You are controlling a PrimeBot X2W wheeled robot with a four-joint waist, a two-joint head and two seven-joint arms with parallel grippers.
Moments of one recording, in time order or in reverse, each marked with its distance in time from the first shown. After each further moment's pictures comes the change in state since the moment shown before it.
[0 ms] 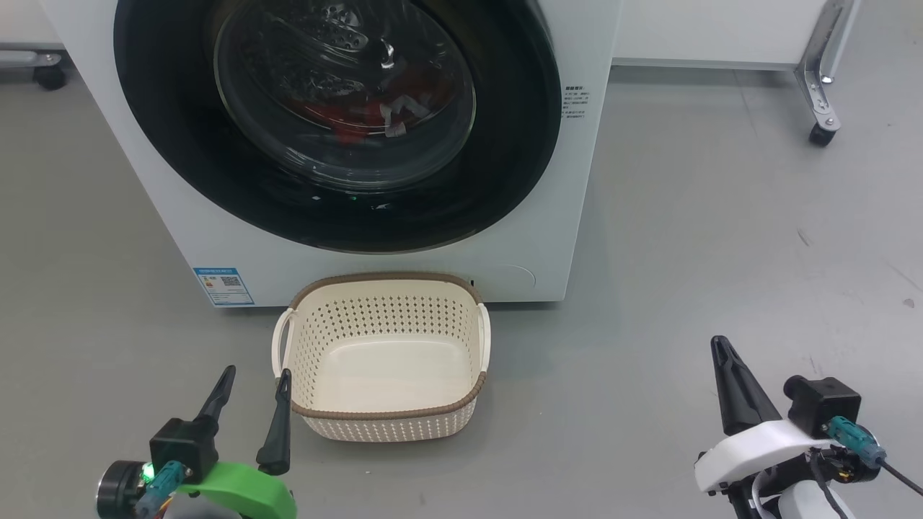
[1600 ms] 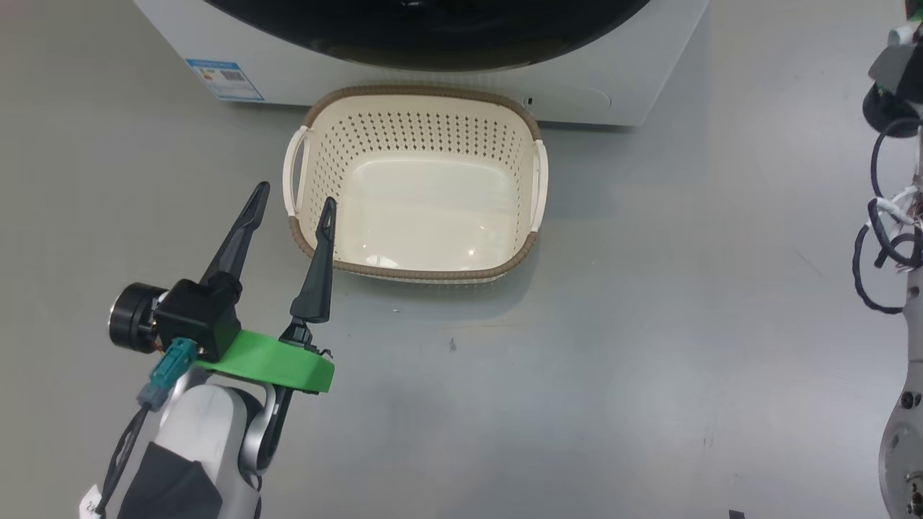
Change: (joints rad) left arm -0.259 -0.028 -0.047 -0.184 0.053 -0.030 -0.001; right arm -0.846 -0.084 -0.247 0.100 1.219 -0.028 0.496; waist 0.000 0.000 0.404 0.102
